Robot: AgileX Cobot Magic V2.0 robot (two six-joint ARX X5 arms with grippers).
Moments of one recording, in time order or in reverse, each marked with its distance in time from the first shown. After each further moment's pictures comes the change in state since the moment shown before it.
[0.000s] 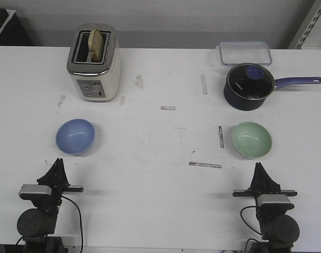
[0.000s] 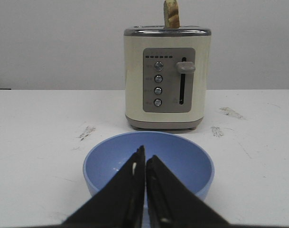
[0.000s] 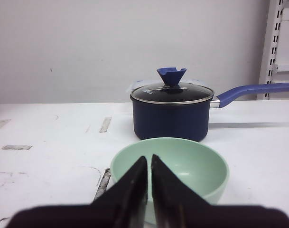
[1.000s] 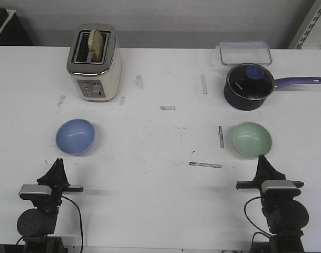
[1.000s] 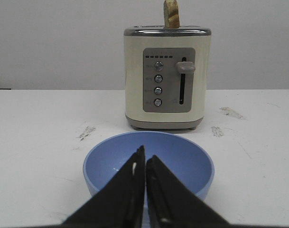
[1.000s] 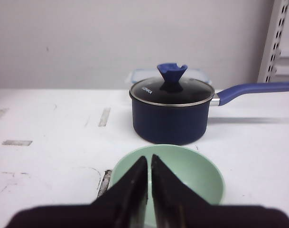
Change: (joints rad) left arm 0.000 0.000 0.000 0.000 0.000 0.000; right arm 0.000 0.314 0.274 -0.108 0.000 -0.016
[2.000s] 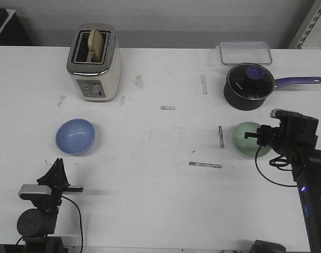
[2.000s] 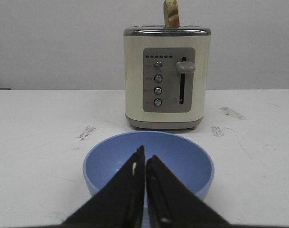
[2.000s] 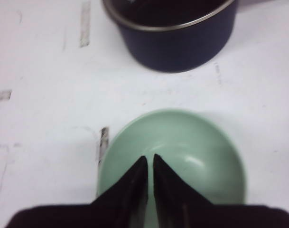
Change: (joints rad) left arm 0.000 0.000 0.000 0.000 0.000 0.000; right arm -0.228 0.933 0.780 -0.546 -0.294 0.073
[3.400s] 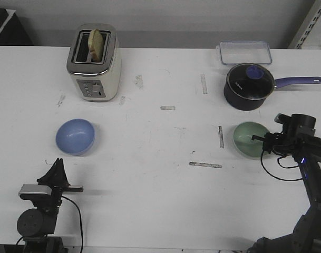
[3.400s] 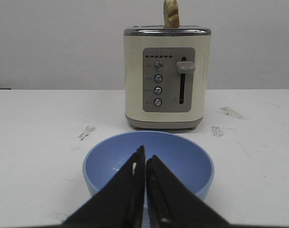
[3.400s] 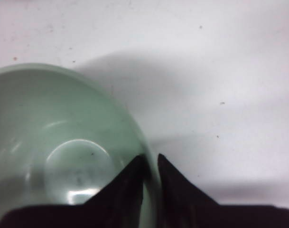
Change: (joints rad) left arm 0.000 0.000 0.000 0.000 0.000 0.000; right arm -0.115 0.302 0.006 -0.015 0.052 -0.040
